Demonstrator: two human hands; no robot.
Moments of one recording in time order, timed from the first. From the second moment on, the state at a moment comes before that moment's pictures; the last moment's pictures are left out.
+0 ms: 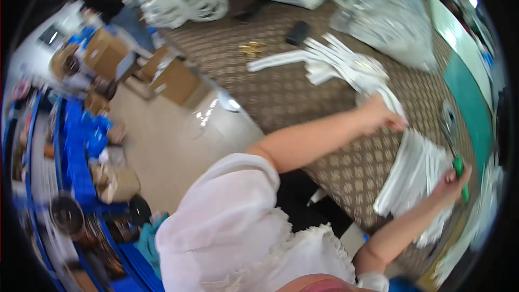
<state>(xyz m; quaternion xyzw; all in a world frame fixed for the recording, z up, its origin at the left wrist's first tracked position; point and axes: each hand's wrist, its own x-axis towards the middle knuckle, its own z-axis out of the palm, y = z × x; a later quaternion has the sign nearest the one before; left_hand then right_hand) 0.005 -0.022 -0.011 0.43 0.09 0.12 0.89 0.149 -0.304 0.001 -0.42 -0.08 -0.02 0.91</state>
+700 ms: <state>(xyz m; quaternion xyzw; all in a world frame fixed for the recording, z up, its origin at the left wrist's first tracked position) -0.017 -0.020 -0.006 0.59 0.06 -0.26 0.77 0.094 -0.247 0.026 -0.58 -0.10 0.18 0.79</state>
